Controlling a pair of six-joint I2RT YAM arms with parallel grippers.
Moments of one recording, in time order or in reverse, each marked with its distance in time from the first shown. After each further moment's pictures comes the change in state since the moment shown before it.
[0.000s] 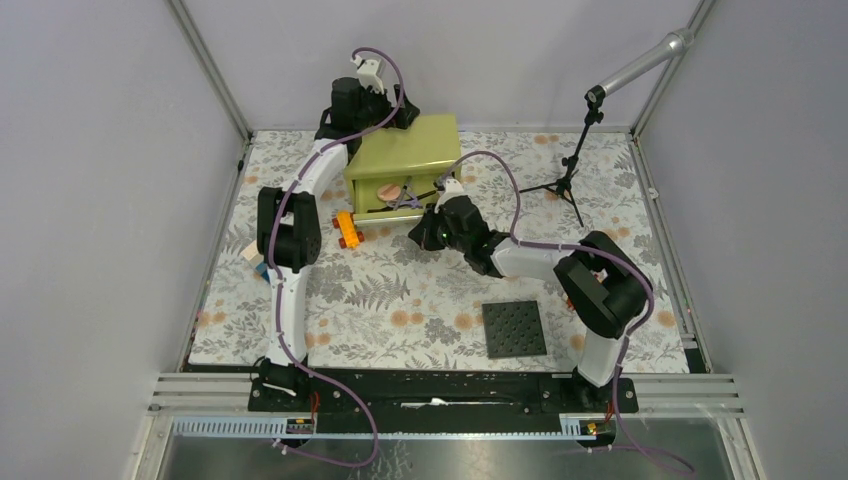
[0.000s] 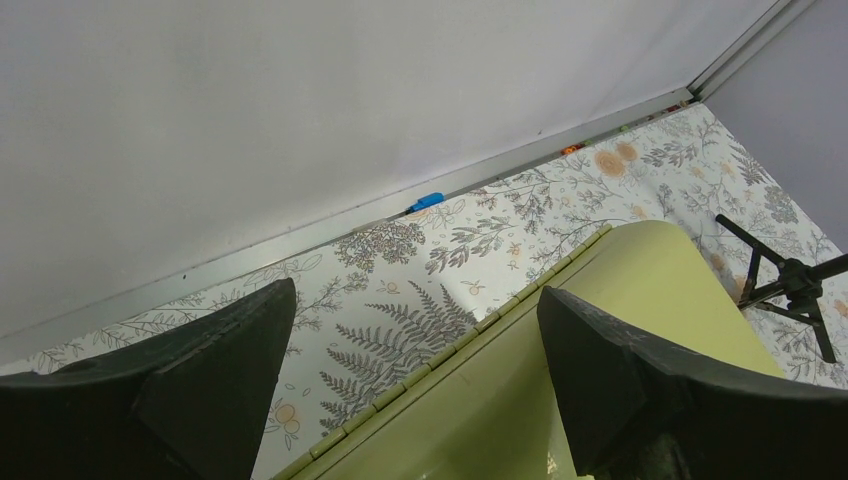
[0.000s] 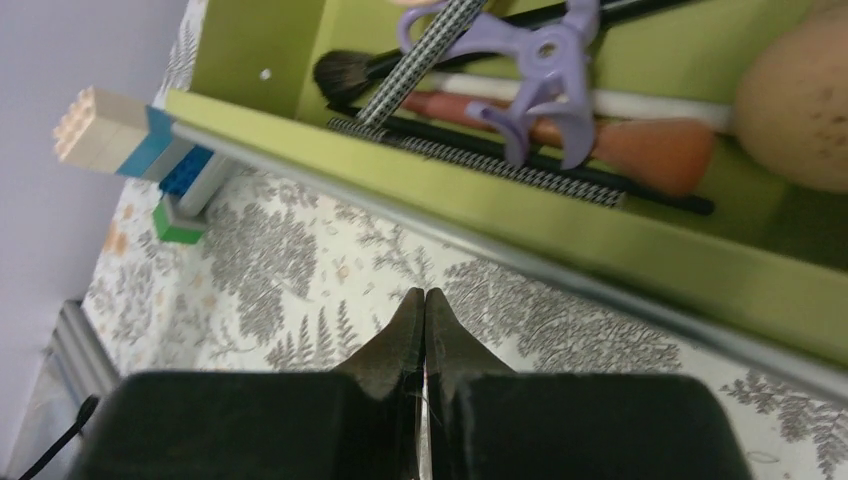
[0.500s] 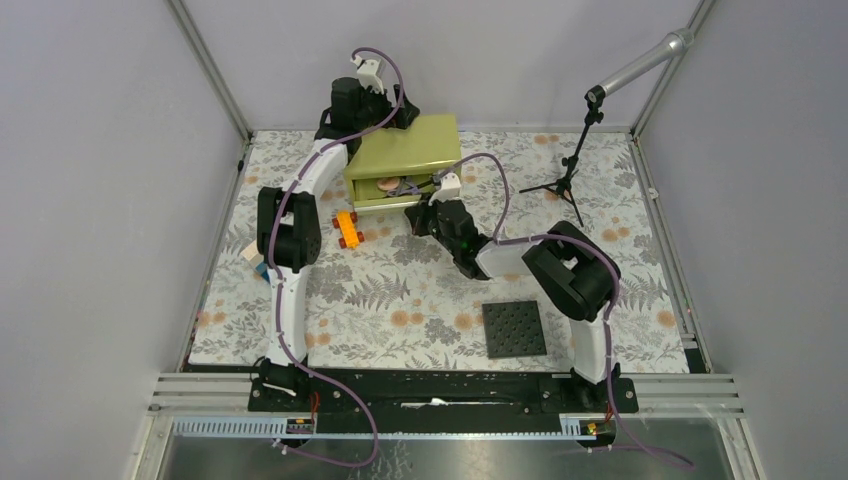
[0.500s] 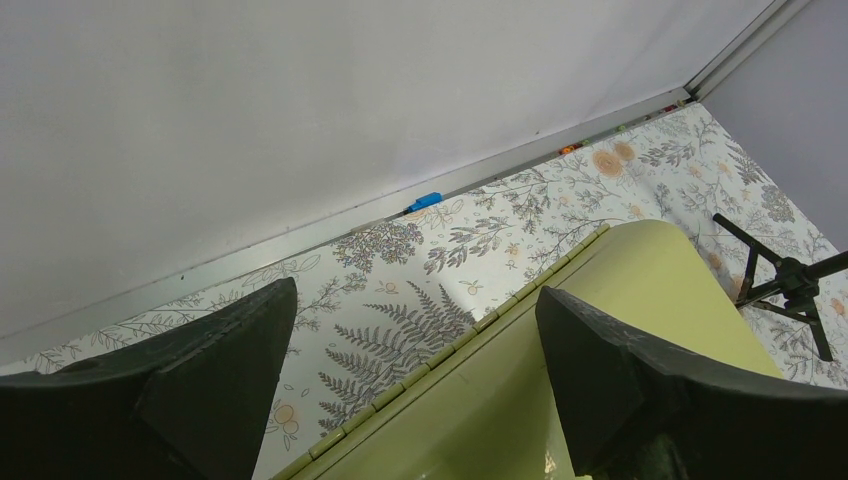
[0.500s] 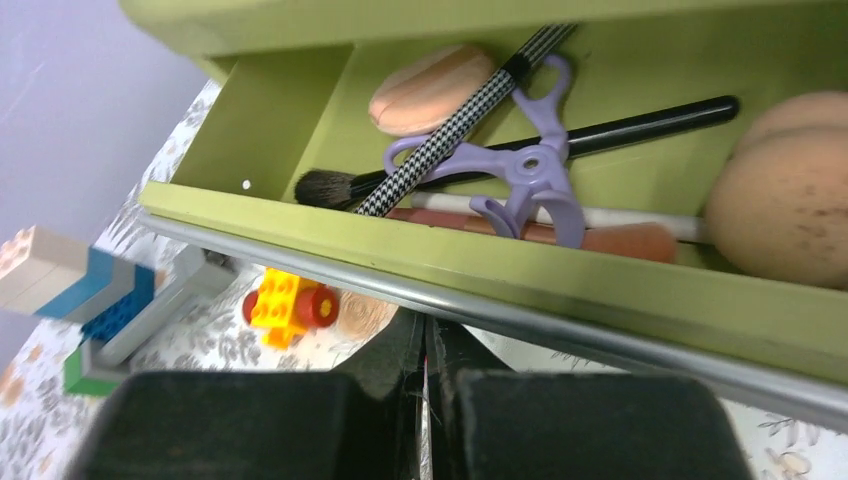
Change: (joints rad) left arm 0.001 0.002 0.002 -0.001 0.007 -0.003; right arm 0.012 0.196 0.030 0.400 0.222 -0.123
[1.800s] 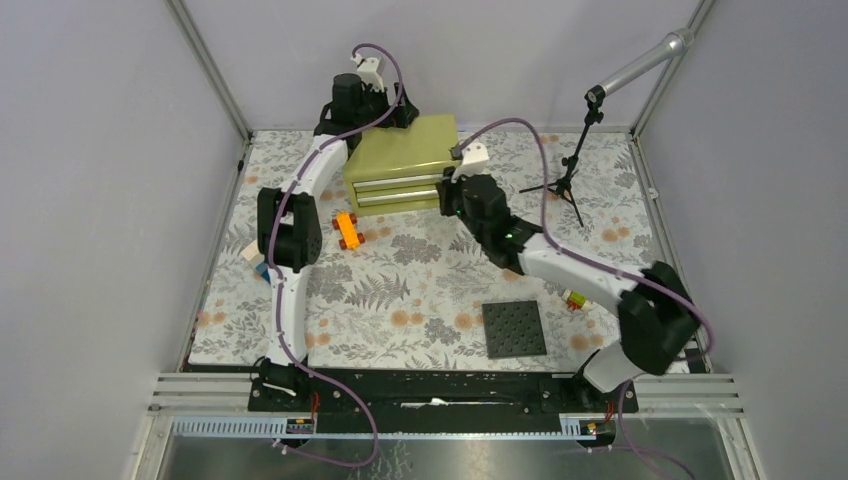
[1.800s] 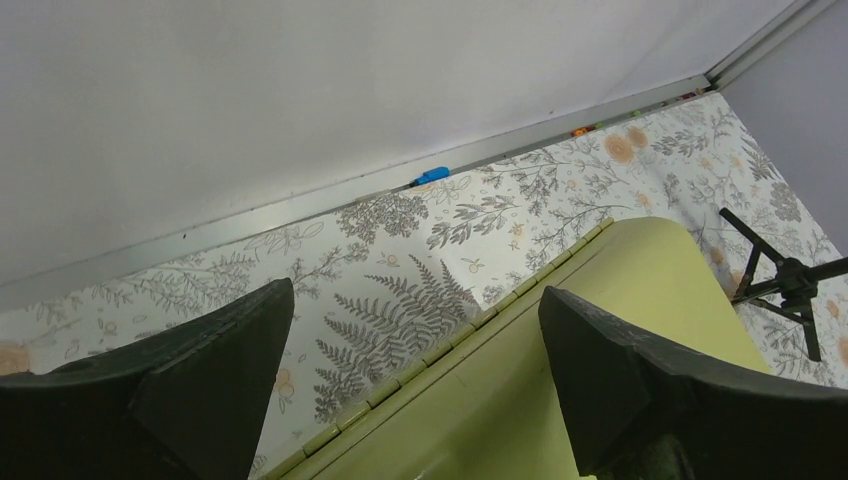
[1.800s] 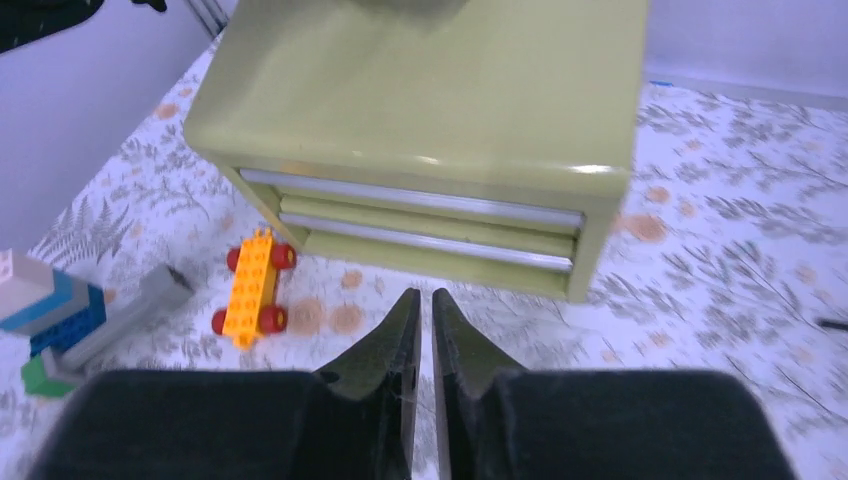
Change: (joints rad) left arm -0.003 0.001 0.056 -0.116 -0.028 -0.009; right arm 0.001 -0.385 0.056 -0.436 0.204 -0.251
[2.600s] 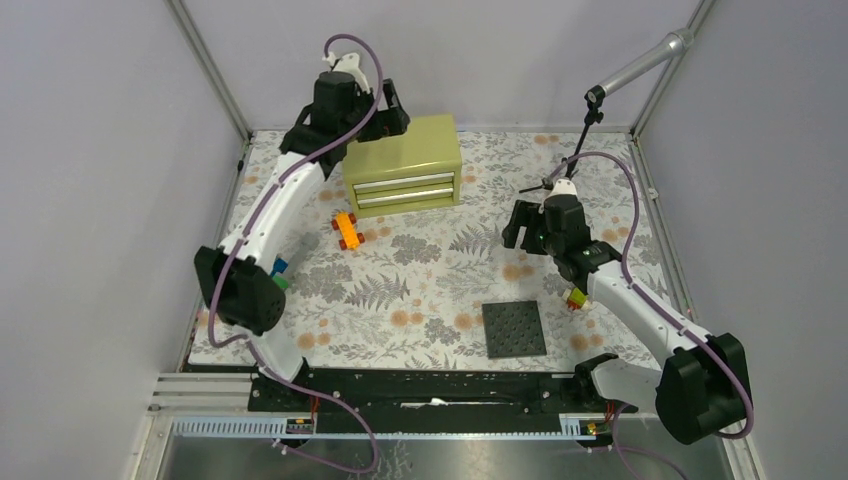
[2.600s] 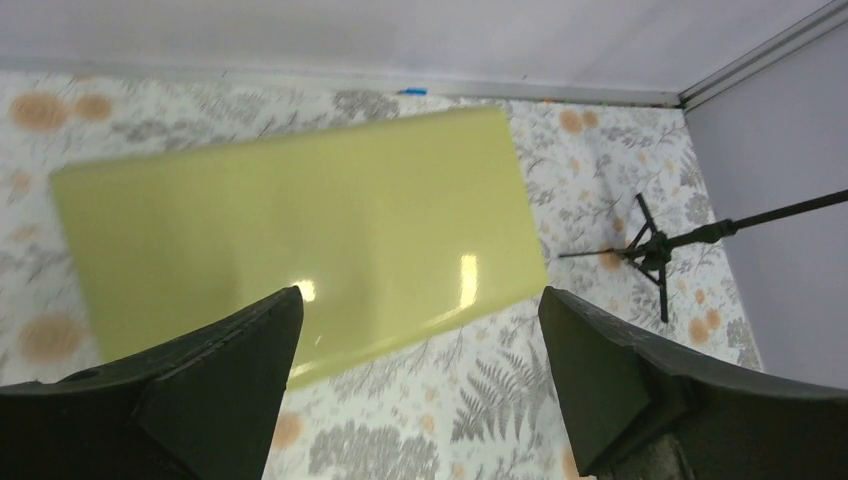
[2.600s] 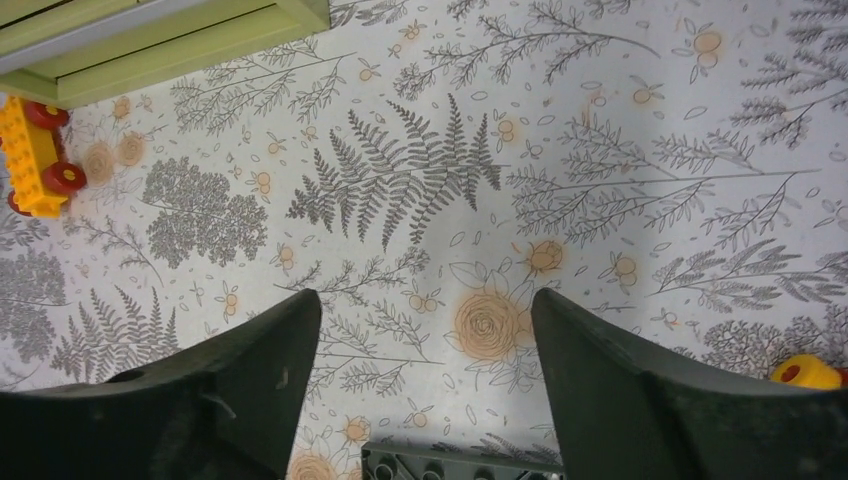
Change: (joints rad) left arm -0.133 -0.533 -0.234 -0.417 -0.348 -0.185; right arm -0.398 -0.439 -0.323 -0.549 -0.261 0.192
